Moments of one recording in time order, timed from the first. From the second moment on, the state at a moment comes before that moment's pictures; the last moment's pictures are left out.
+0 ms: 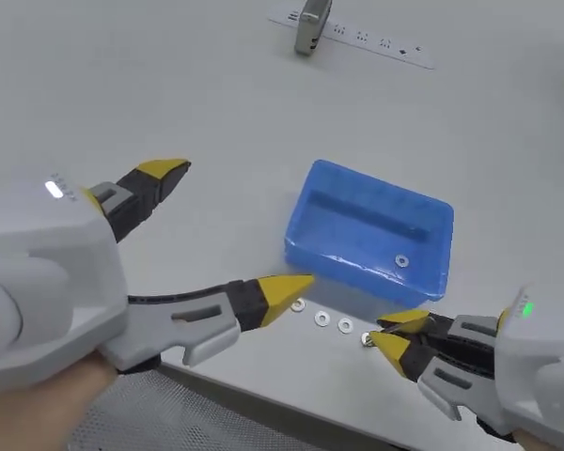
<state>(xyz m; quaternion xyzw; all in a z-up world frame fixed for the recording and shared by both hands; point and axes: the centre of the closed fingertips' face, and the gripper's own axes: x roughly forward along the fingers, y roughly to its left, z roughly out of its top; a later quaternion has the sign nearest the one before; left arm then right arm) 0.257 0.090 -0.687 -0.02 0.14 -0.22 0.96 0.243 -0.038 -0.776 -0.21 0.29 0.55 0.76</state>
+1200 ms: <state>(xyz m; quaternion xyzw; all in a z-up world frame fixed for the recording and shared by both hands) 0.257 0.089 -0.686 -0.02 0.14 -0.23 0.96 0.344 -0.026 -0.775 -0.16 0.32 0.49 0.79</state>
